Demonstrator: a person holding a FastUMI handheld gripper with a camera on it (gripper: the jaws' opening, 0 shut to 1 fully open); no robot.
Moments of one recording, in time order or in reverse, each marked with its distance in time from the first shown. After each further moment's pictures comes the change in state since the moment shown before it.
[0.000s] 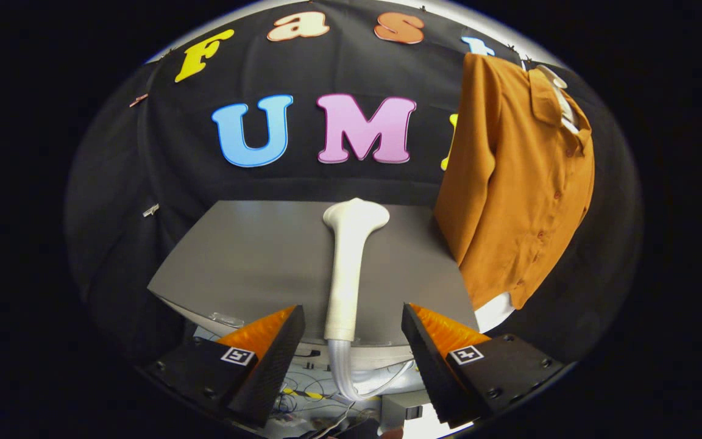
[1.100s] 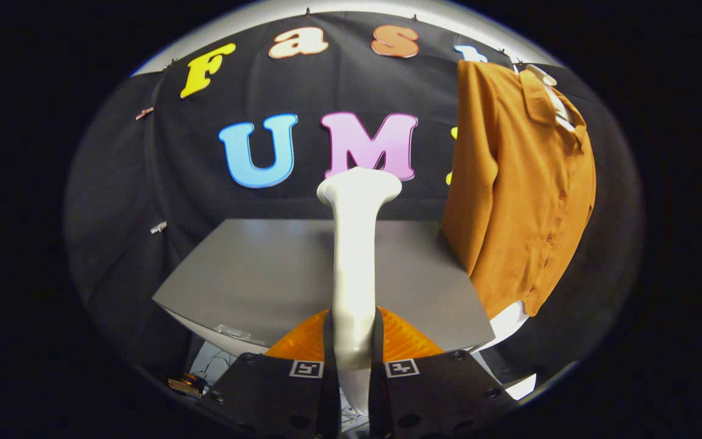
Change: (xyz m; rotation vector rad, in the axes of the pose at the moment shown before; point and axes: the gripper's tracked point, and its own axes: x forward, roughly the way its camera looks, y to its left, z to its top) arm -0.032 0.001 0.029 0.020 -0.249 0.022
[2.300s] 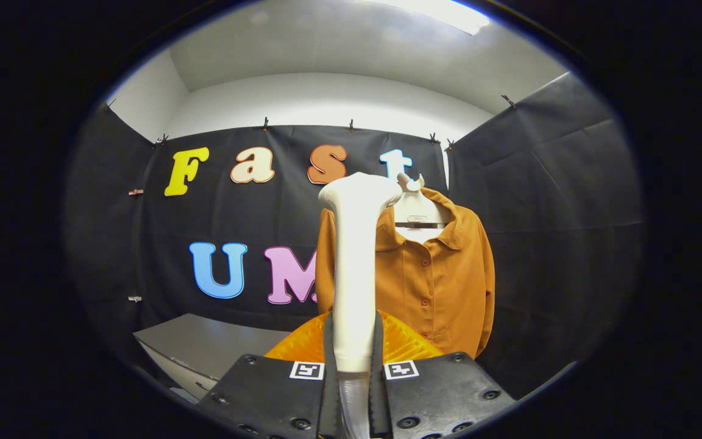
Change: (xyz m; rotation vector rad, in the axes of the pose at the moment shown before) arm -0.129 -0.215 0.096 0.041 -0.591 -0.121
